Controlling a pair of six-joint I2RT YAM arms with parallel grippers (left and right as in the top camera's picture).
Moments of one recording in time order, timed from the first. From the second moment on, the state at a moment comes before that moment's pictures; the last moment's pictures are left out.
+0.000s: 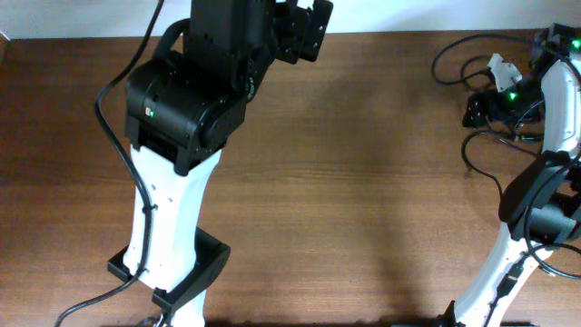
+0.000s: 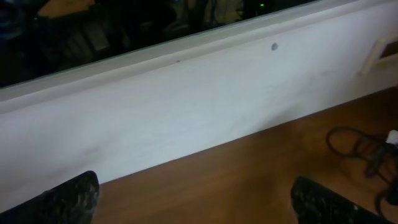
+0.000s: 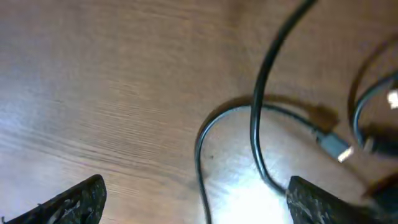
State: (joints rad) left arm -0.57 2.06 3.04 -1.34 -0.30 0.03; right arm -0.35 2.26 2.14 -1.36 -0.19 -0.54
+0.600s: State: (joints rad) left arm -0.53 2.06 3.04 -1.36 -0.33 0.04; right arm -0.42 2.33 1.94 -1.04 -0.21 -0.69
